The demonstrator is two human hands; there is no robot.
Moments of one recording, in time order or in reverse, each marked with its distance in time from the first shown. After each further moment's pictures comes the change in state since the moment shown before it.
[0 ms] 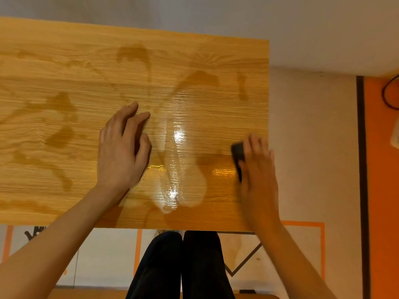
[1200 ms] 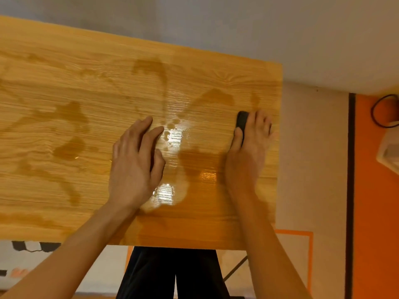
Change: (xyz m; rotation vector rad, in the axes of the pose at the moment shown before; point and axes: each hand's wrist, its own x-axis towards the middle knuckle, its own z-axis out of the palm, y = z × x) left_hand 0.002 0.003 -0.002 -0.003 -0.052 -0.044; right_hand 0.090 -0.052 0.027 -0.029 0.169 0.265
